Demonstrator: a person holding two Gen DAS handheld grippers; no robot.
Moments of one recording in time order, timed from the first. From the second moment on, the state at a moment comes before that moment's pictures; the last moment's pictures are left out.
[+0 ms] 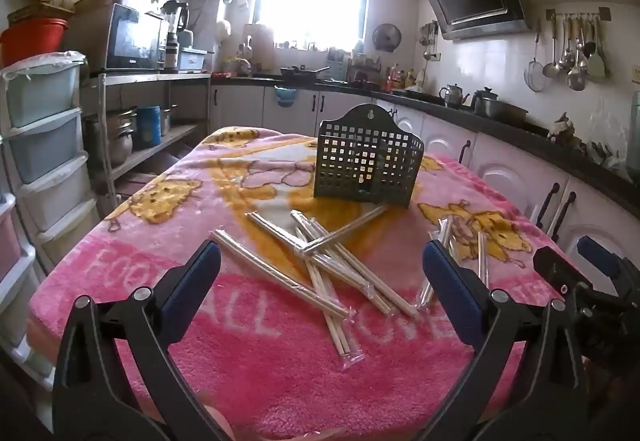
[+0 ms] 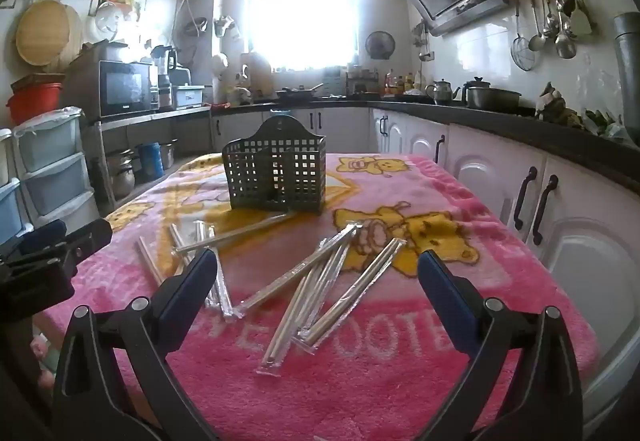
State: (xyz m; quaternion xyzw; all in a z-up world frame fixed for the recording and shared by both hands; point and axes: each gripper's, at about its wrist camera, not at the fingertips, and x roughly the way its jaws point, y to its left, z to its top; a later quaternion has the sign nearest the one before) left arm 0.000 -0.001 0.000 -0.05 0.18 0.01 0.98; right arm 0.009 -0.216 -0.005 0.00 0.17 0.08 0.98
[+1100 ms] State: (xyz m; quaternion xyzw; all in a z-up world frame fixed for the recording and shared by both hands) left arm 0.001 0.002 -0.002 -0.05 0.18 0.01 0.98; right arm 0.006 -0.216 -0.004 0.01 0.16 0.09 0.98
